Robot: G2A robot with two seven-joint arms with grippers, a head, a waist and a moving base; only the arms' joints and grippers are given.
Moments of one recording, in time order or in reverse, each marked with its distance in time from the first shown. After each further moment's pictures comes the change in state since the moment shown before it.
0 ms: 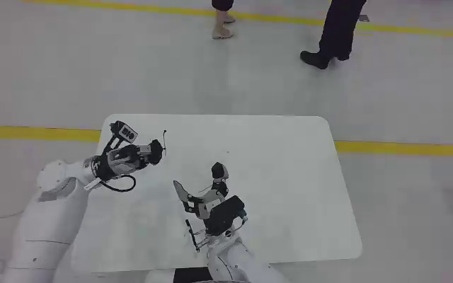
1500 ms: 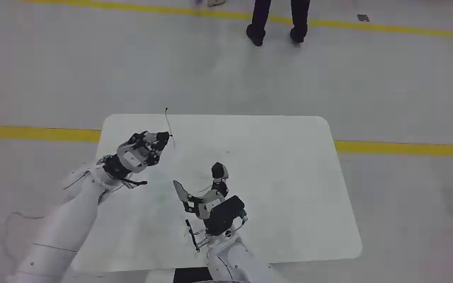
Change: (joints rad) left arm 0.026 0.014 0.152 -0.105 -0.444 0.374 0.265; right arm 0.000 0.000 0.000 0.000 0.000 0.000 0.000
